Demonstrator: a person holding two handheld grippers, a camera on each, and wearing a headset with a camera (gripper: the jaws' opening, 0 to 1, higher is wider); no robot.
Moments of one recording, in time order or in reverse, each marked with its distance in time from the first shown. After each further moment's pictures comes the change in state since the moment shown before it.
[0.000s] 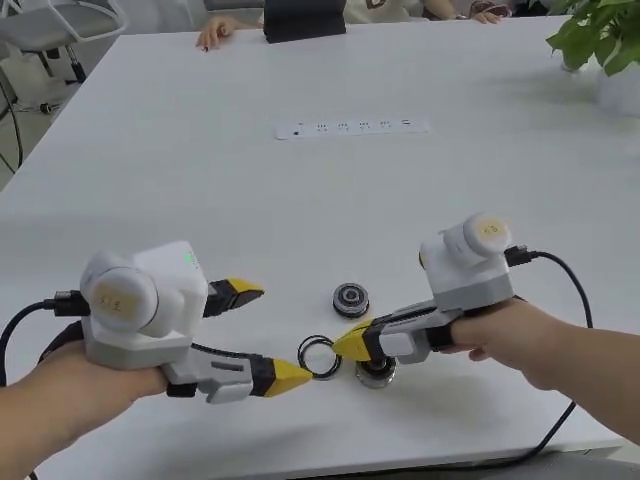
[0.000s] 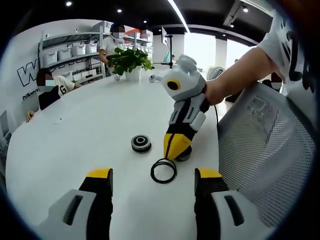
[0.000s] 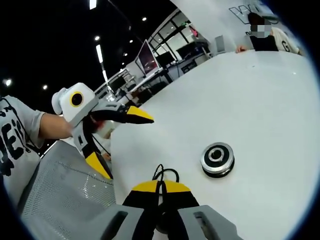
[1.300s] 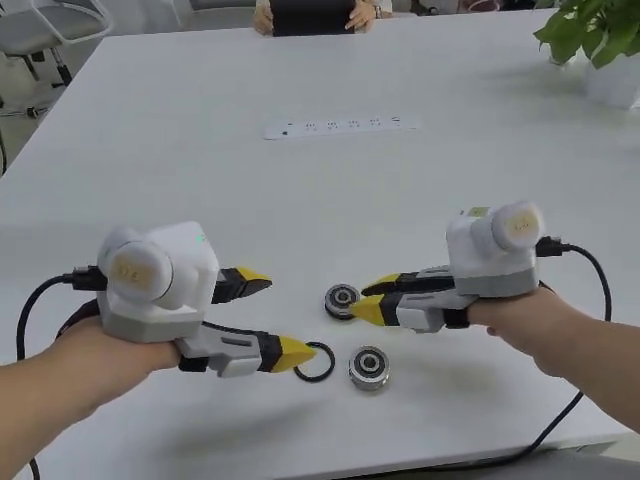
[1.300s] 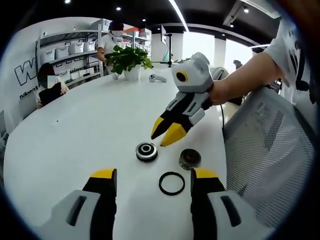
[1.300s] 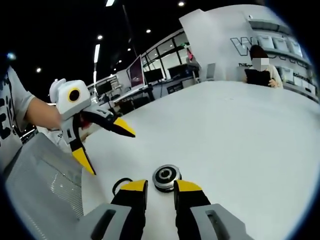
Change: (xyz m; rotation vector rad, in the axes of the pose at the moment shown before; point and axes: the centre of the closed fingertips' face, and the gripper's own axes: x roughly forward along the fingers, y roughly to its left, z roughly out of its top) left arm 0.023 0.017 0.016 -0.005 0.011 -0.023; right arm -0.035 -0.053 0.029 -0.190 -0.137 -0.239
